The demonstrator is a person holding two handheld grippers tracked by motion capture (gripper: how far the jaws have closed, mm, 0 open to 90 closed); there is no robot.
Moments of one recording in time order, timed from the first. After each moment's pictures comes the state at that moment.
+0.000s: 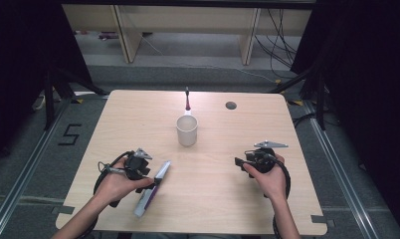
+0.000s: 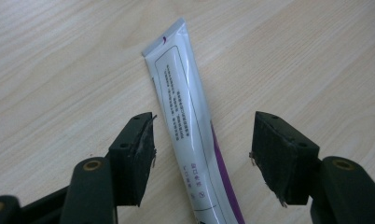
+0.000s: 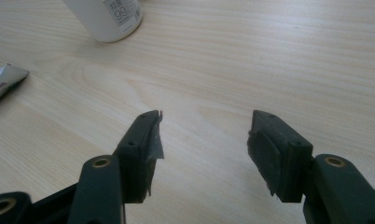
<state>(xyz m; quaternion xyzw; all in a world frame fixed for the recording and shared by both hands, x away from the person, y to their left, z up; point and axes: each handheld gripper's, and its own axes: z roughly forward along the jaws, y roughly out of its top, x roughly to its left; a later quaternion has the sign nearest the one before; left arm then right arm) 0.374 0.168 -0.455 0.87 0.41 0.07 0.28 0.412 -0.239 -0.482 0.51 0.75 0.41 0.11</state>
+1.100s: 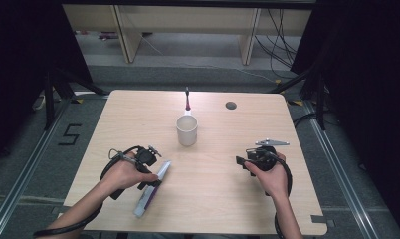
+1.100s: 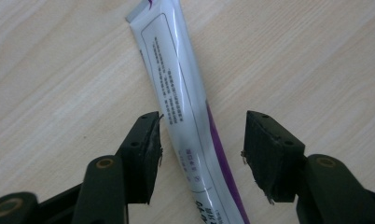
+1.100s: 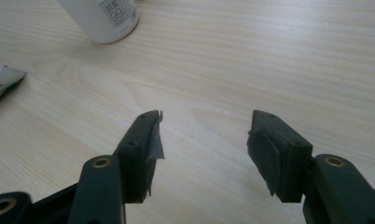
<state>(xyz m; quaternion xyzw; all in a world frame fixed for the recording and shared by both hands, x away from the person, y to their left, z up) 0.396 0.142 -0.445 0.90 0.41 0.02 0.15 0.416 -0.243 -0.478 0.51 0.76 0.40 0.11</state>
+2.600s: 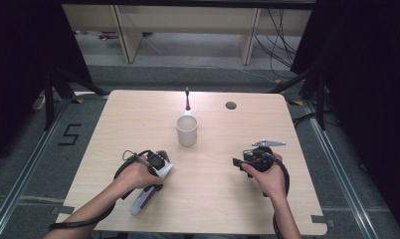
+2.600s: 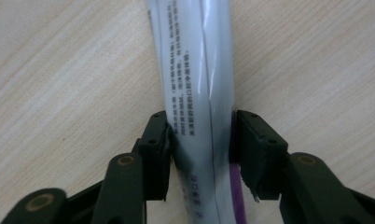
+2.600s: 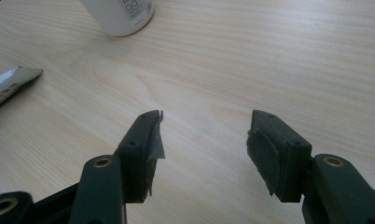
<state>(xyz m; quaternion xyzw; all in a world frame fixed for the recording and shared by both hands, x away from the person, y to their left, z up) 0.403 0.122 -0.481 0.90 0.42 0.01 0.07 0.415 -0.235 -0.481 0.50 0.76 0.40 0.09</state>
